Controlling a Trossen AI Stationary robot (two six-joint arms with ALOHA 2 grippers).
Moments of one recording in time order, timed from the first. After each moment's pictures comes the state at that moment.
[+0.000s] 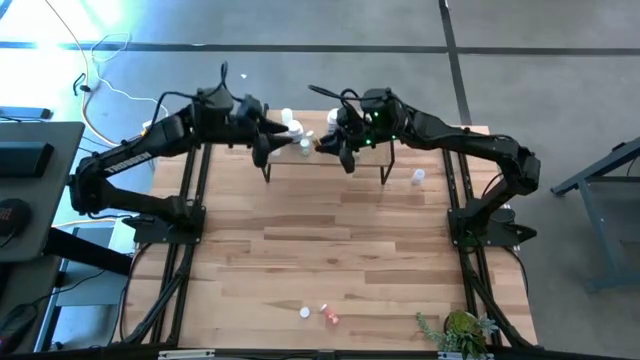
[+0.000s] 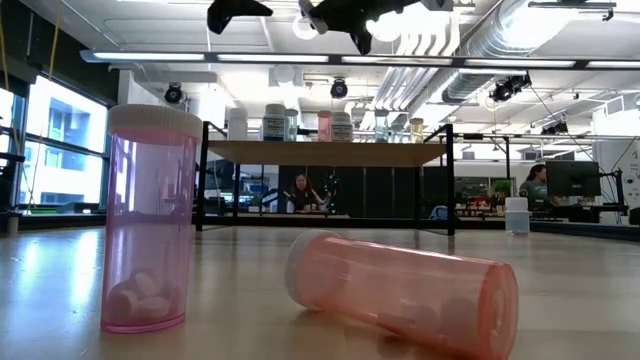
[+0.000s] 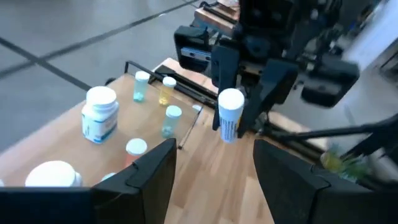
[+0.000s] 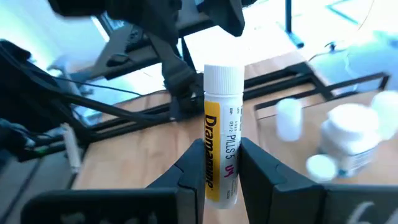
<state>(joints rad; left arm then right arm) 0.54 1.15 1.27 -0.47 0.20 -0.28 -0.34 1.57 1.51 -0.31 -0.38 0.13</state>
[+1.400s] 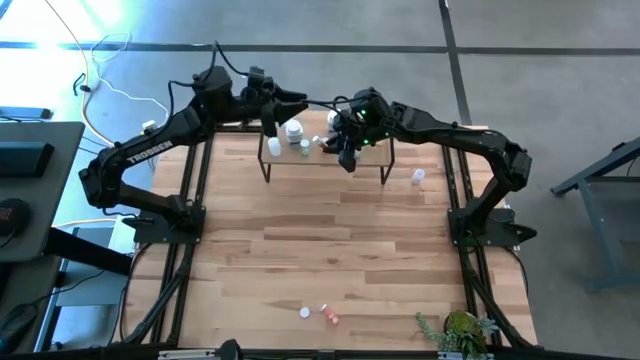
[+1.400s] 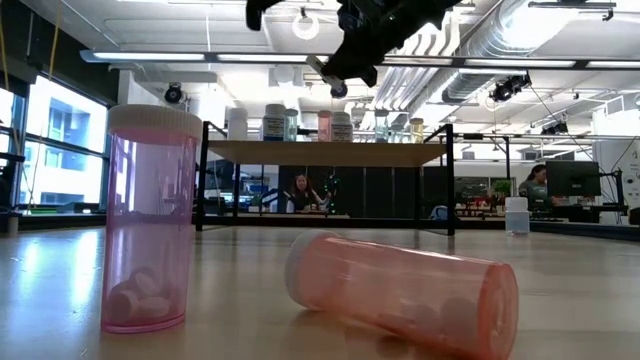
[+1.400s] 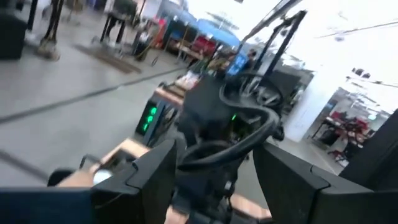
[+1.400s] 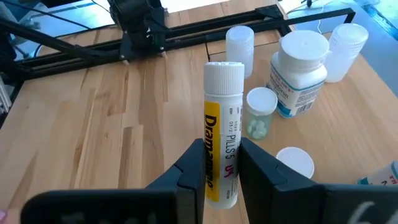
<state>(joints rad) 0.68 1.29 1.28 0.05 0.40 -0.45 -0.43 1.65 1.51 -0.49 -0.34 -0.08</state>
